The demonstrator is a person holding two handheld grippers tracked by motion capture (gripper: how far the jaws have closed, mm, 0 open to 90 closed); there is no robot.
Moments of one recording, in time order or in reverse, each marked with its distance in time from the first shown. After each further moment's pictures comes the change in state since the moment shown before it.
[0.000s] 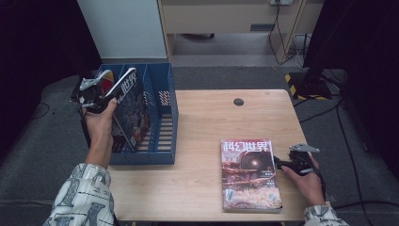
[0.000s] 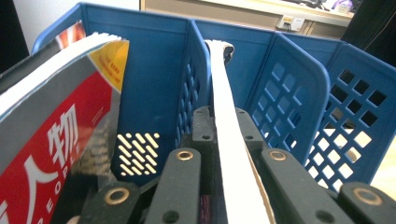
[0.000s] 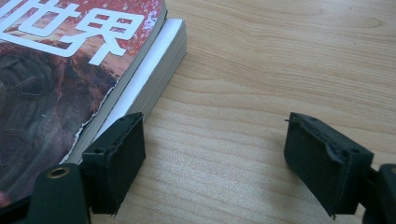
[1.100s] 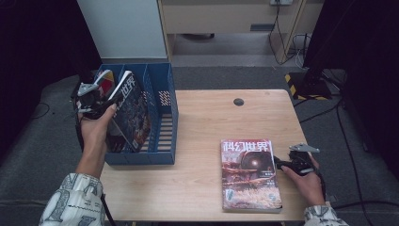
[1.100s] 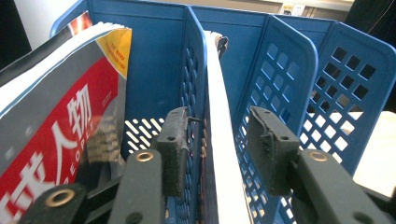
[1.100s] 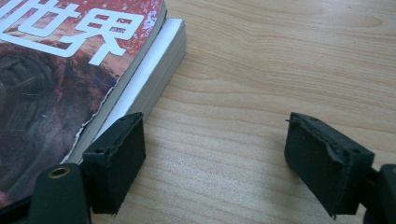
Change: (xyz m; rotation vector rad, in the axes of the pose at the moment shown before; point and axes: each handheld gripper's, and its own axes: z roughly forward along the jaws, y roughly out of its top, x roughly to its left) left arm -0.001 -0.009 -0.020 0.021 0.005 0.047; right arm 0.001 0.000 0.000 0.000 -0.004 0.009
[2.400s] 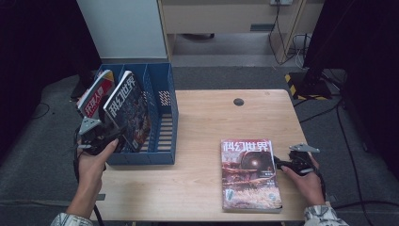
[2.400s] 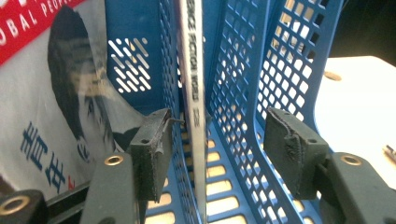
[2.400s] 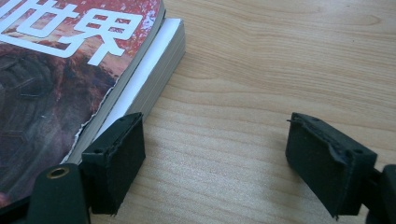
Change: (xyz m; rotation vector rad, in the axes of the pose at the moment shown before) left arm -0.008 -0.083 -0.045 0.067 -0.051 0.073; right arm 0.000 0.000 0.000 0.004 -0.002 0.005
